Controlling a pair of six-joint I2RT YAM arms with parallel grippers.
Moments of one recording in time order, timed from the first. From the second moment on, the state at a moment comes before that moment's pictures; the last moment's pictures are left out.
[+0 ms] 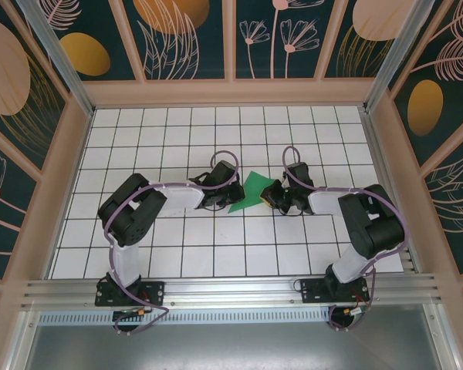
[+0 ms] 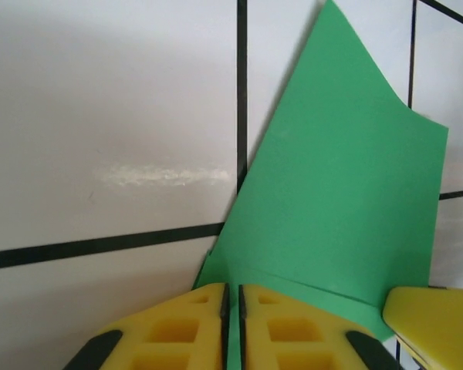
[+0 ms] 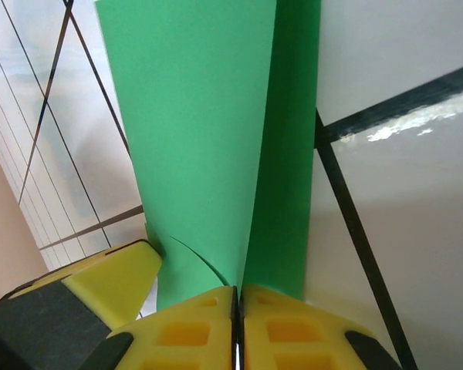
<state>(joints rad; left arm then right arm) -0.75 1.93 1.05 0.01 0.13 -0.93 0.39 1.63 0.63 0.12 -0.47 1.06</state>
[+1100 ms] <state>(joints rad) -0.81 1.68 0.76 0.35 0.04 -0.26 0.39 1.63 0.80 -0.02 -0.53 1.21</state>
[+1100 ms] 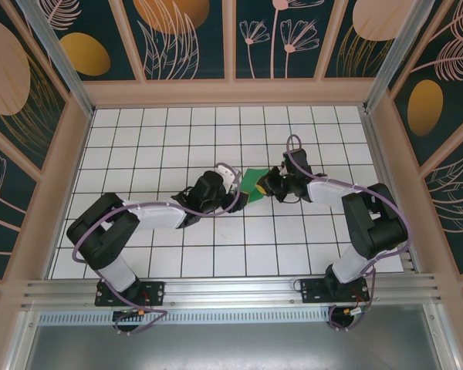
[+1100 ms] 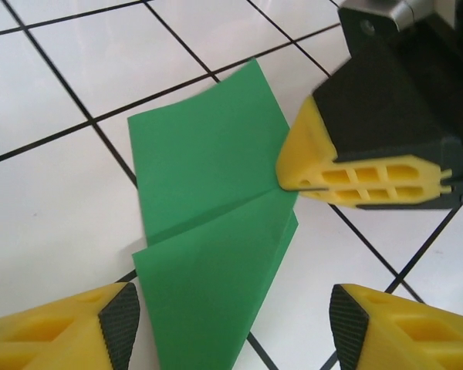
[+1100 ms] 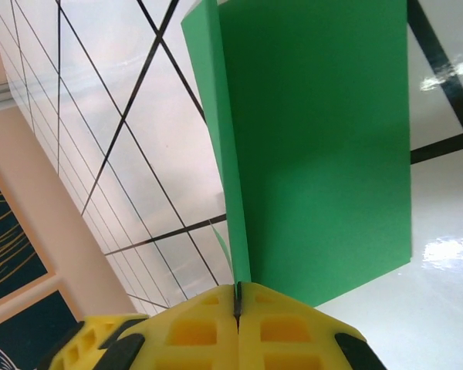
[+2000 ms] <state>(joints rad) -0.83 1.83 0.67 0.62 0.00 0.04 0.39 1.63 0.80 -0.04 -0.57 1.25</state>
